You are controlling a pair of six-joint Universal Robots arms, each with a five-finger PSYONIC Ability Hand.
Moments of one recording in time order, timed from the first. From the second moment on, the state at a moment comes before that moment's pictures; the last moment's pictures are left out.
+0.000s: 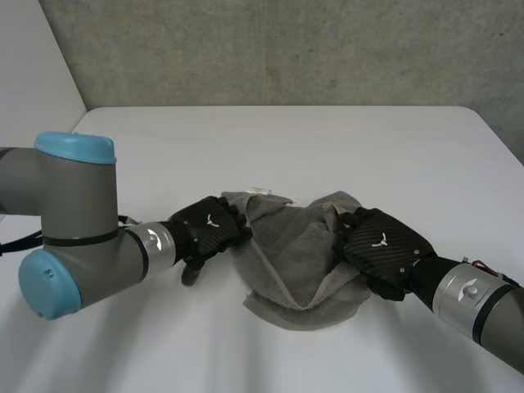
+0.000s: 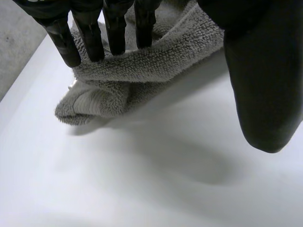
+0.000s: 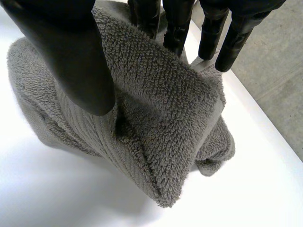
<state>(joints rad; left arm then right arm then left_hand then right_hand) 4.28 -2.13 -1.38 2.89 -1.17 3.98 1.78 -1.41 1.93 -0.04 0.95 2.34 0.27 0.24 0.22 0.22 0.05 0.94 0.93 0.18 0.23 0.76</state>
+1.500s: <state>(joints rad) 4.18 -2.26 -1.25 3.04 -1.13 4.22 1.78 -1.39 1.93 0.01 0.90 2.37 0.71 0.73 0.22 0.22 0.53 0.94 0.94 0.18 0.23 0.76</state>
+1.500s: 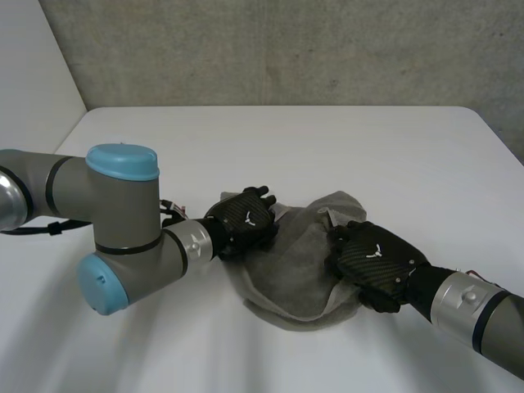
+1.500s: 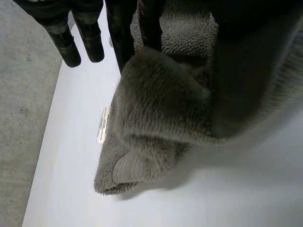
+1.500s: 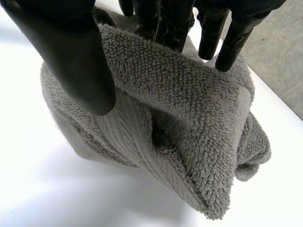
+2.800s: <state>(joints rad) 4.39 -1.53 -1.48 3.60 -1.34 2.99 1.68 -1.51 1.32 -0.08 0.83 2.99 1.31 1.32 0.22 0.22 1.16 1.24 1.22 0.18 0.23 1.06</state>
